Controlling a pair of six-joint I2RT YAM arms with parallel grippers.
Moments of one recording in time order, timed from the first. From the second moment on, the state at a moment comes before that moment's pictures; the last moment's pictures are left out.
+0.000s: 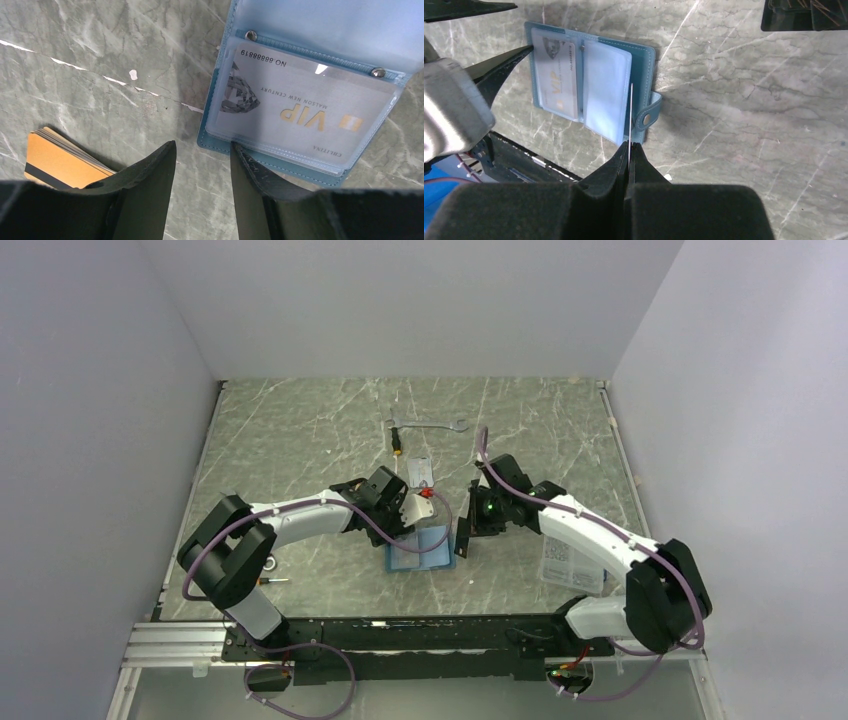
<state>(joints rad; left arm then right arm) -0.75 1.61 0.91 -0.36 0.08 0.52 0.57 1.33 0.81 -0.50 -0.23 0.56</state>
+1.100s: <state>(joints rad) -0.75 1.61 0.91 -0.38 0.07 0.54 0.59 1.36 0.76 -0.40 -0.27 0.57</state>
